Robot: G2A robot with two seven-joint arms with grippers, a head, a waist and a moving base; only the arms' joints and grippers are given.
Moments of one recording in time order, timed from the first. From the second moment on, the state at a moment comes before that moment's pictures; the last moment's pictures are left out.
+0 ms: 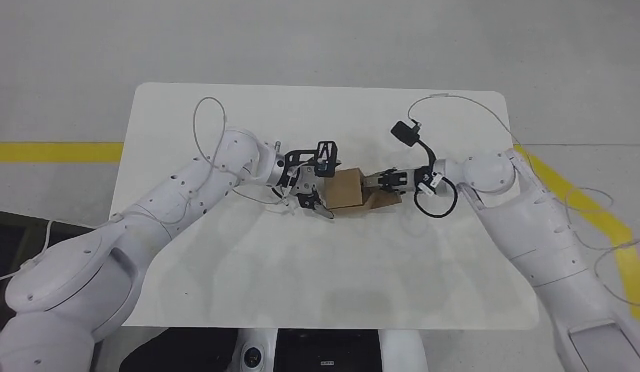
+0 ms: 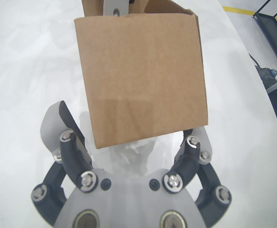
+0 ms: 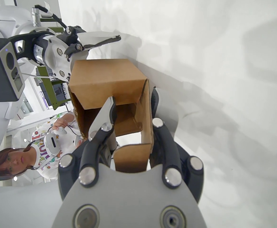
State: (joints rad) left arm 0.38 -1.17 -0.28 -0.95 1.14 -1.01 0.17; right arm -0.78 -1.07 0.97 -1.30 -0.01 -0.04 1.12
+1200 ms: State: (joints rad) left arm 0.36 -1.16 -0.23 -0.93 1.10 -1.01 0.15; right arm -0.88 -1.02 1.08 -1.32 0.06 -0.21 1.24
